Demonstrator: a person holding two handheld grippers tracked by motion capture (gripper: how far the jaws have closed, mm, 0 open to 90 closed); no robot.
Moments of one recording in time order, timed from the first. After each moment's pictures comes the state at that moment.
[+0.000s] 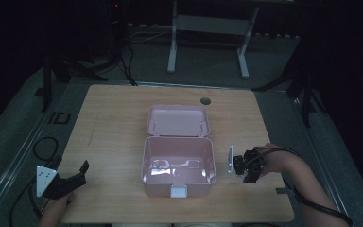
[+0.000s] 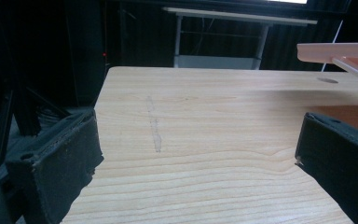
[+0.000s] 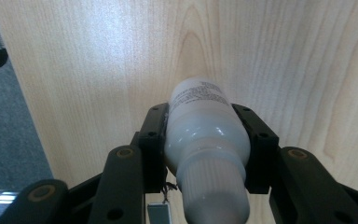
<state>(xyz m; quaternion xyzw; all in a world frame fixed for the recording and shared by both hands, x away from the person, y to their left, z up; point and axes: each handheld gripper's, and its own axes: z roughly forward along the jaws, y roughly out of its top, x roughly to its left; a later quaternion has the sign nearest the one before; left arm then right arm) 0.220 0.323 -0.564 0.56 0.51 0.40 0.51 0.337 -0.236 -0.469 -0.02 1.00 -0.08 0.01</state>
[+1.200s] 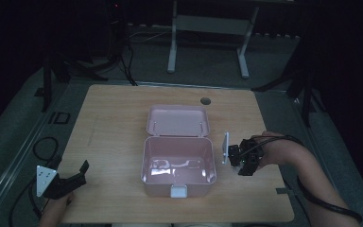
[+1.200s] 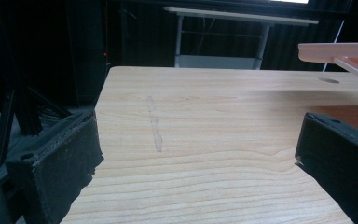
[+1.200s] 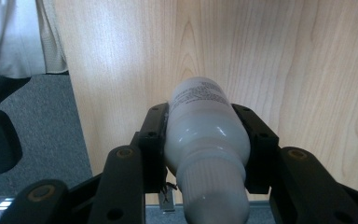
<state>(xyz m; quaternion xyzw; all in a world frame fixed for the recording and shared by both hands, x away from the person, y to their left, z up) 0.220 0.322 -0.564 0.56 0.51 0.40 0.51 0.325 -0.201 -0.395 -0.02 1.00 -0.06 0.03</state>
